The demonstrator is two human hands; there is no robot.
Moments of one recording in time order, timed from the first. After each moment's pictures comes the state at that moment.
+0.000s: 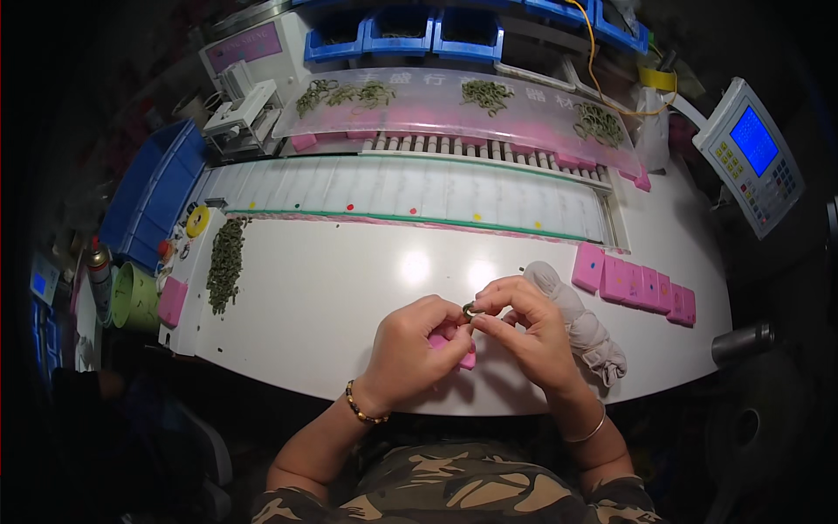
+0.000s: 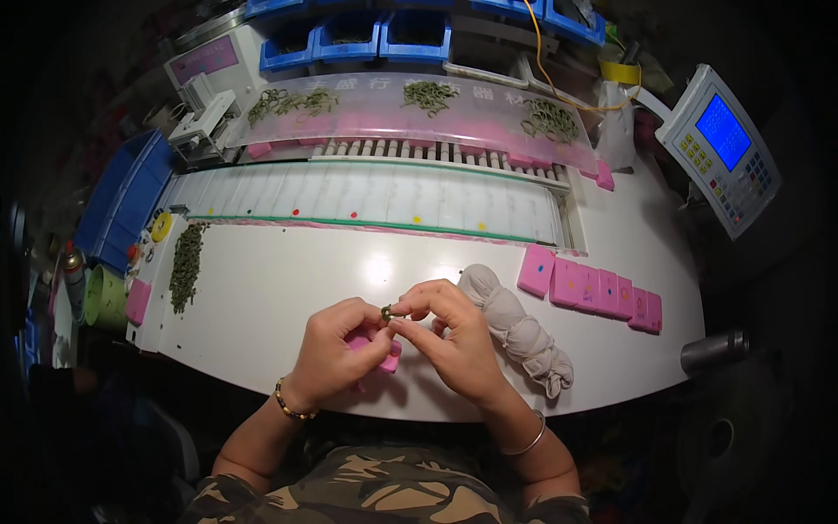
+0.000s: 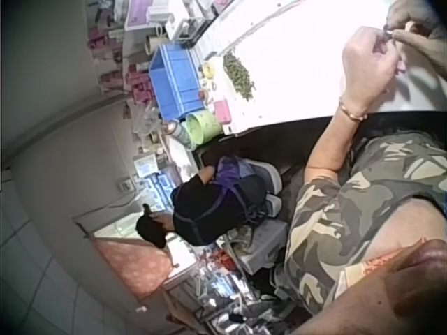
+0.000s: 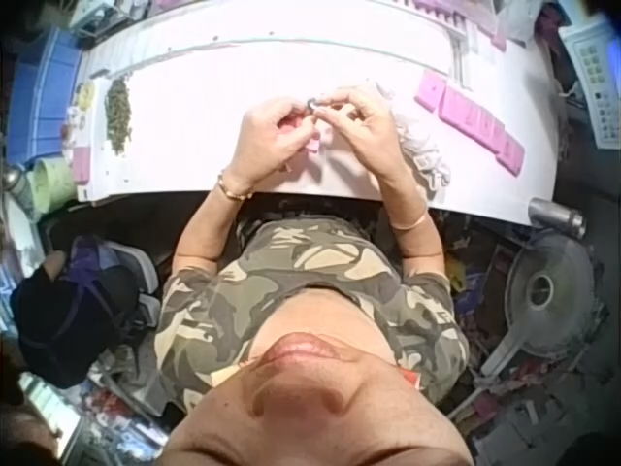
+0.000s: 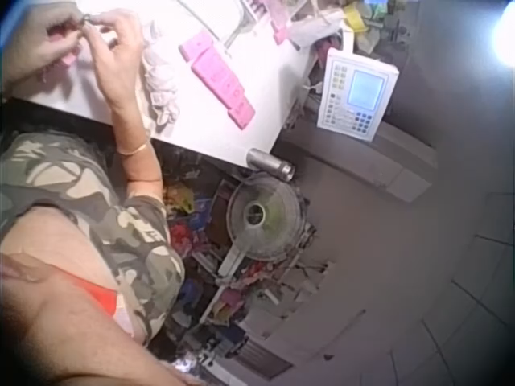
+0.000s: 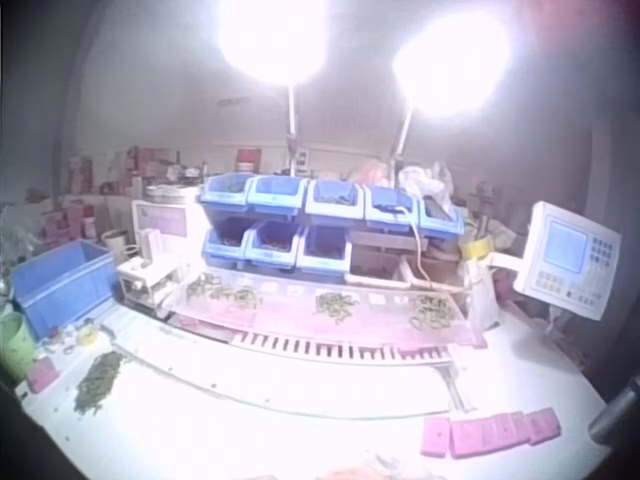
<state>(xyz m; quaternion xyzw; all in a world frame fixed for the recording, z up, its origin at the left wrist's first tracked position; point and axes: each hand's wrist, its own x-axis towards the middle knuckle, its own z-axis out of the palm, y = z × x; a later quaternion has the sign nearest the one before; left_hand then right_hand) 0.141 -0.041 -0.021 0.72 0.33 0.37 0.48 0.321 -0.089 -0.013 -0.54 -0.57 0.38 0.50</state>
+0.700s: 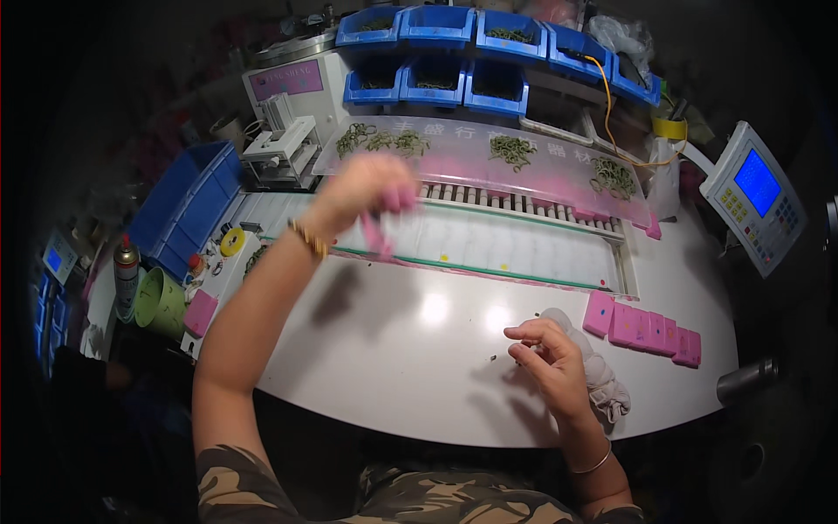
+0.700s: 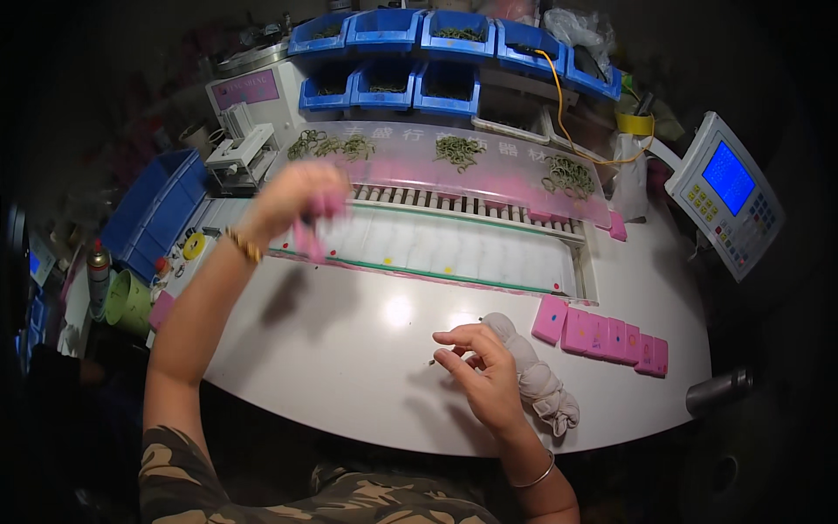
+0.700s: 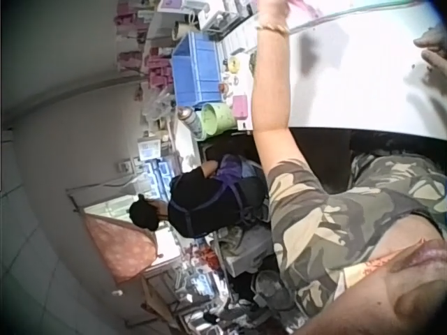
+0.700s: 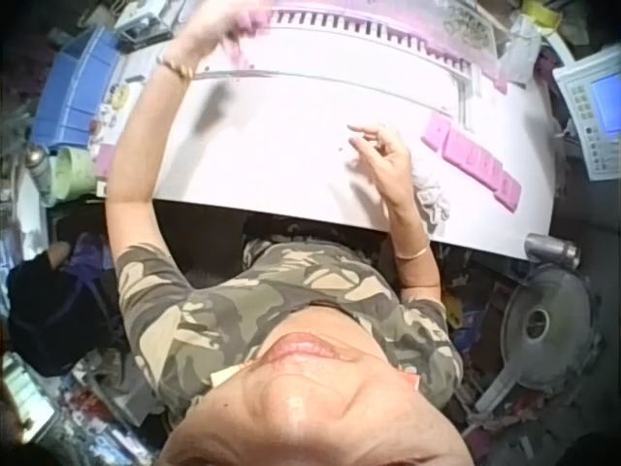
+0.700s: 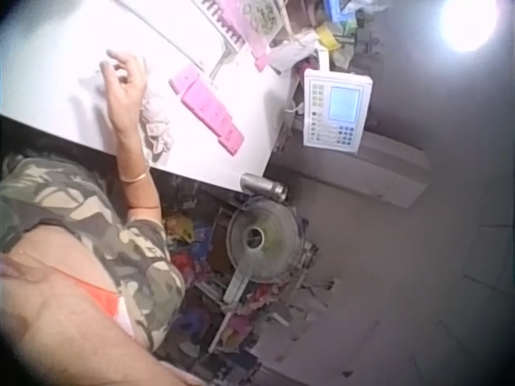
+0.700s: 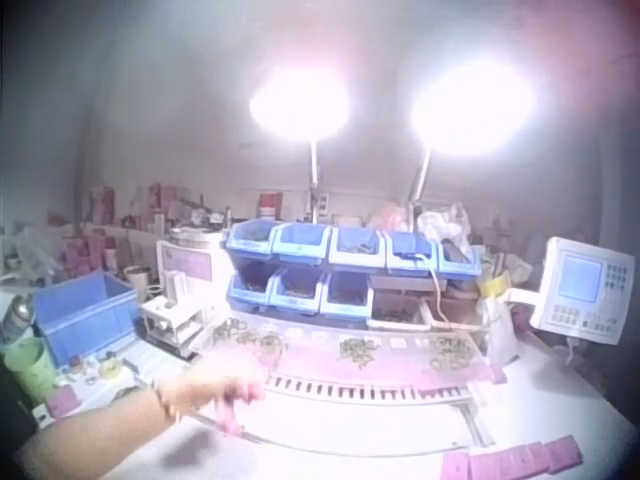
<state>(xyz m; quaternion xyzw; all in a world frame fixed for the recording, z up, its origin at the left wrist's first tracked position) 0.089 0.165 0.068 0.68 0.31 0.25 0.62 0.330 -0.094 -0.020 -0.54 -0.53 0.38 0.53</state>
